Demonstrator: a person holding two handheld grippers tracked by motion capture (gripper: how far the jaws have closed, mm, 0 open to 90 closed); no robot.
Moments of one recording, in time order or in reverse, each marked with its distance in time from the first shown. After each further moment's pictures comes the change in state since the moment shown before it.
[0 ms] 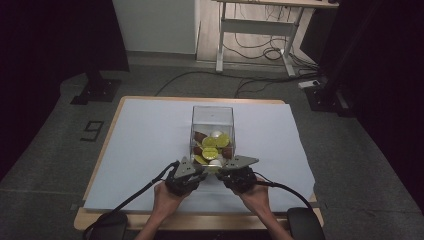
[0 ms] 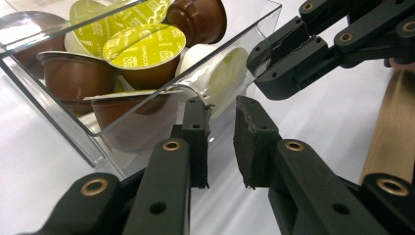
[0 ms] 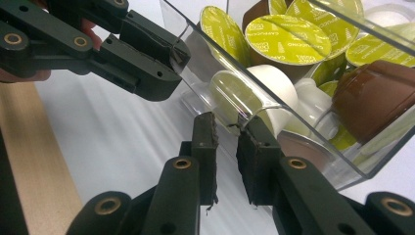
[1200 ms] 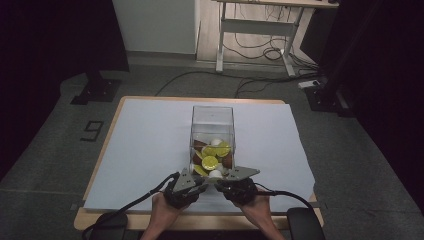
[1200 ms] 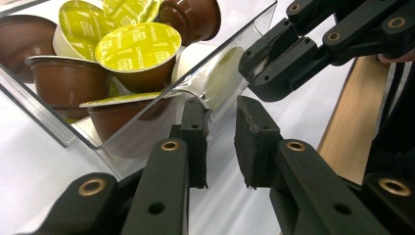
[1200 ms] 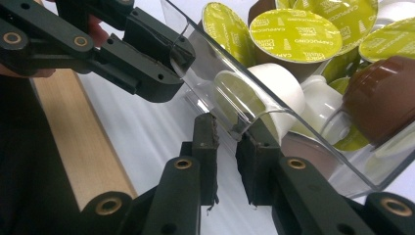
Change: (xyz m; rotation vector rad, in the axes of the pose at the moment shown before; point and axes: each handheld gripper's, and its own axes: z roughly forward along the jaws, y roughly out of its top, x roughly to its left) left arm -0.025 -0.012 -0.015 0.020 -0.023 0.037; right arm 0.024 -0.015 -0.011 0.012 0.043 0.005
